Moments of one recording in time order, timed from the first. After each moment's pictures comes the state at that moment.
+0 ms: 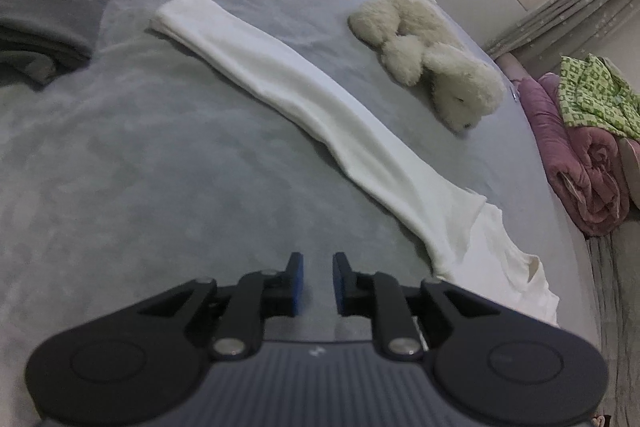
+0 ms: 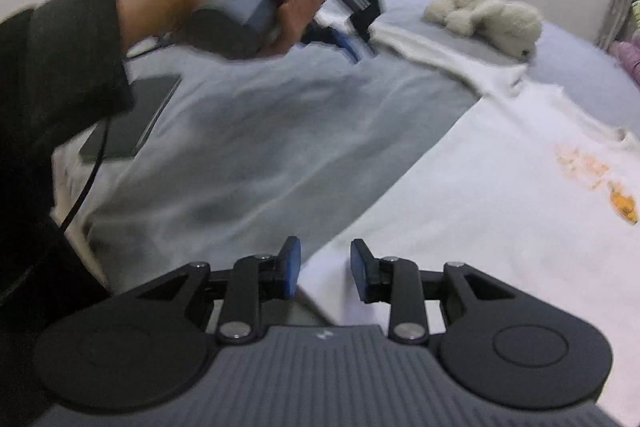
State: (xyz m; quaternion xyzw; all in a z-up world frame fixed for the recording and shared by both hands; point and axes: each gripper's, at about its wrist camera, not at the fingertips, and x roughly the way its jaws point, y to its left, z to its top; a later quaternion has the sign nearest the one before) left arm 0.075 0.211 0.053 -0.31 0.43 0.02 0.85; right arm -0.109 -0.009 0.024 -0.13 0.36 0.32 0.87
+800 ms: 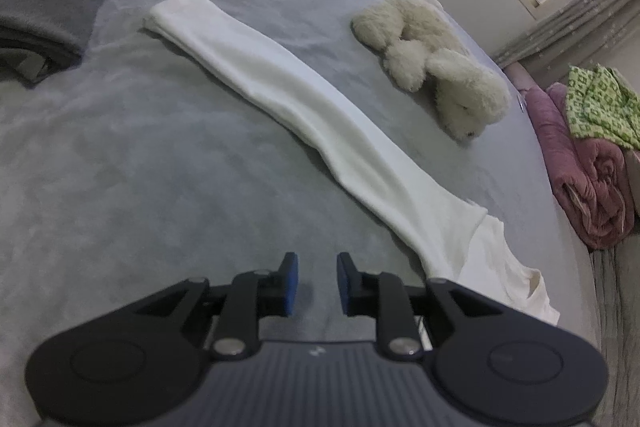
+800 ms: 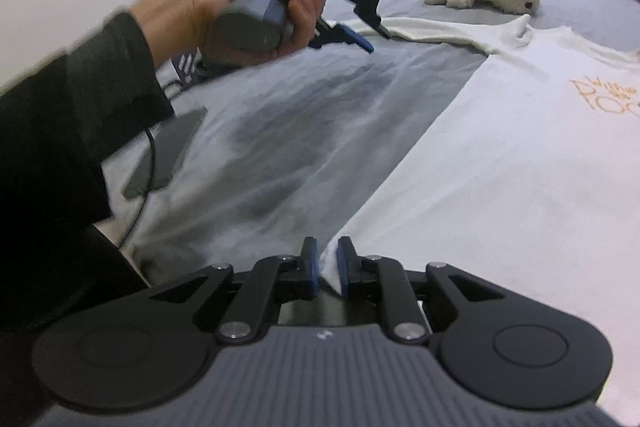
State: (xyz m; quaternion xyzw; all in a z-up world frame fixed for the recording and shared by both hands) left arm 0.084 0.201 0.054 -0.31 0.43 0.04 0.85; right arm -0.117 -0.054 0.027 0.02 0.37 0.37 0.85
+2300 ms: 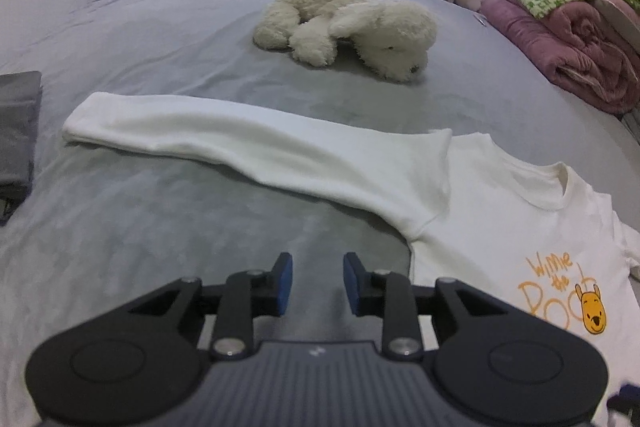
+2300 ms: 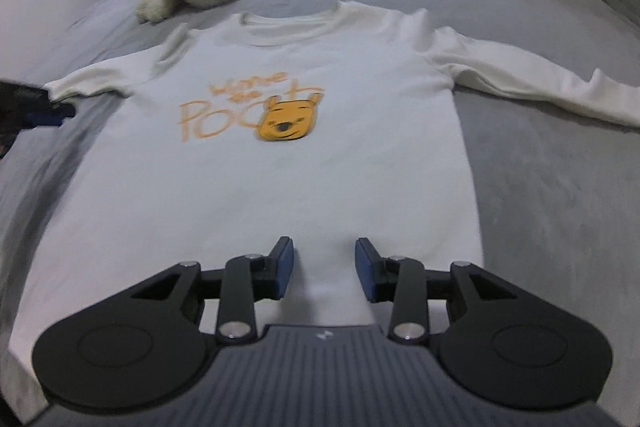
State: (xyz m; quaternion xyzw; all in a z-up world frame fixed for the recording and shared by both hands) left arm 0.092 0.104 0.064 -0.07 0.41 0.01 0.91; right arm 0.004 -0.256 0.039 0.04 0.45 0.07 0.89
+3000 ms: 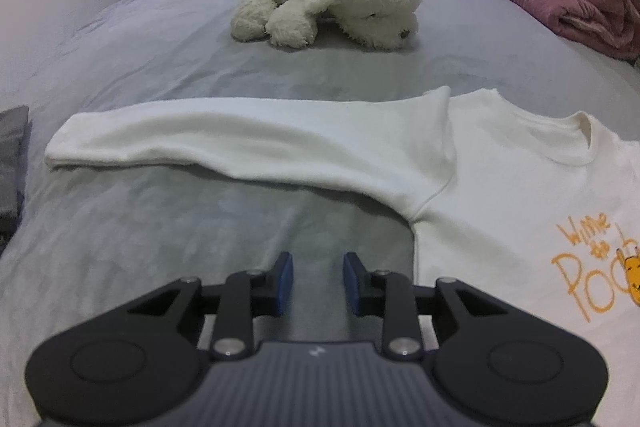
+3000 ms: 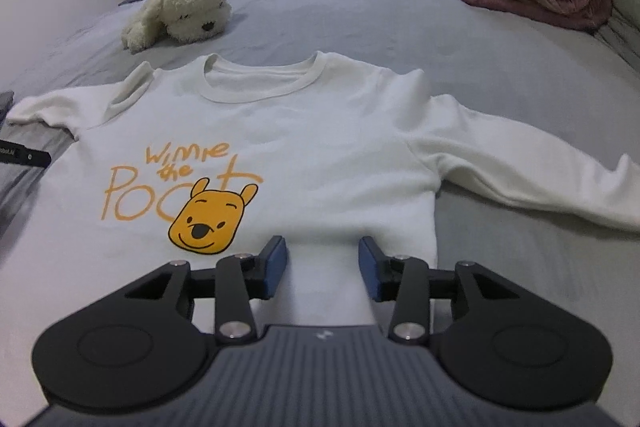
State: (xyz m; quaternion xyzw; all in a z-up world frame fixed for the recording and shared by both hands) left arm 0.108 0.069 0.039 0.01 0.42 0.03 0.91; right arm 0.077 -0.284 0.028 -0.01 0.39 0.09 0.92
